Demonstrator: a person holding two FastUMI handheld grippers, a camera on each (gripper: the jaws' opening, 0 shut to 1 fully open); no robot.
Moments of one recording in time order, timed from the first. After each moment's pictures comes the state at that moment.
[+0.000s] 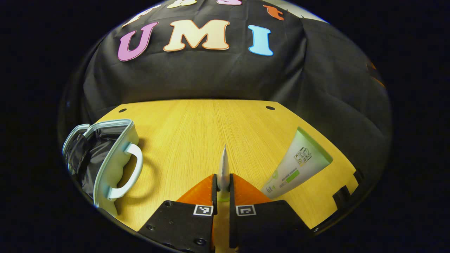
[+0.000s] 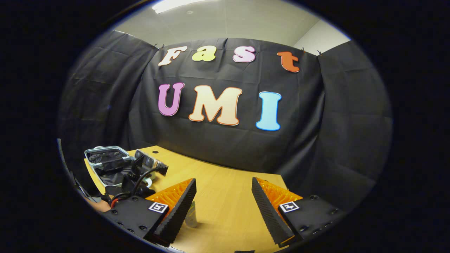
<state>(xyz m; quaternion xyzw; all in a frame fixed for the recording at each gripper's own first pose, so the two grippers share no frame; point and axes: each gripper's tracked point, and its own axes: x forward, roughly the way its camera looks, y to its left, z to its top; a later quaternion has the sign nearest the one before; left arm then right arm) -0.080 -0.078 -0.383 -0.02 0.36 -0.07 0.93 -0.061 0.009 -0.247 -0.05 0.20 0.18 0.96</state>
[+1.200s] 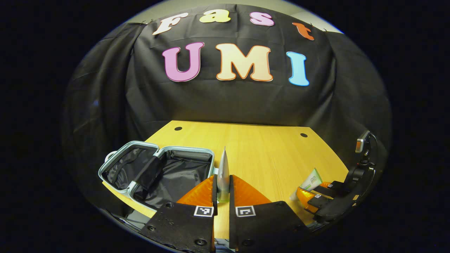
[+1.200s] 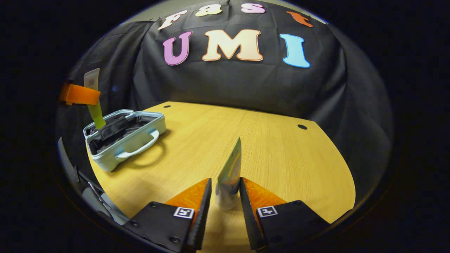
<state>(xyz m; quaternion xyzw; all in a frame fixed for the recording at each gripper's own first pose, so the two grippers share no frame) -0.124 0.065 -0.235 0.00 0.32 0.09 0.94 -0.111 0.078 -0.468 -0.06 0.40 0.21 0.89</state>
